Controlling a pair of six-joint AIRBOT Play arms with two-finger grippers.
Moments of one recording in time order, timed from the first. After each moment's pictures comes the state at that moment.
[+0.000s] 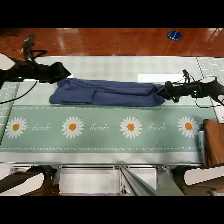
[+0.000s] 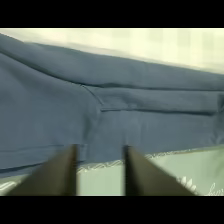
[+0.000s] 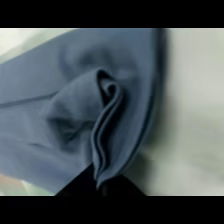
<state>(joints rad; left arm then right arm) -0.03 -1.27 1.18 0.94 -0.98 -1.45 -0.25 -1.67 1.14 -0.67 1.09 1.27</state>
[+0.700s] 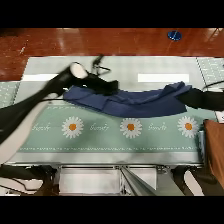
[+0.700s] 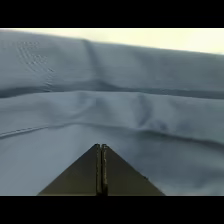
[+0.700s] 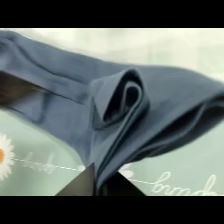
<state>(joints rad) -0.56 -1.70 1.42 0.83 -0.90 -1.58 -0.23 -0.68 0.85 -0.89 1.24 1.40</state>
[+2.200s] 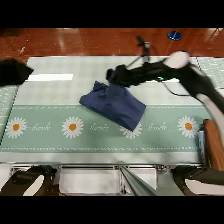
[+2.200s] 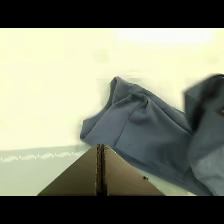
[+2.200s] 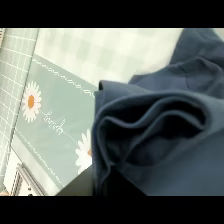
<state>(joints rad) -0.12 -0.70 1.17 1.40 -1.16 -1.69 0.40 -1.51 1.40 -0.63 0.98 1.38</state>
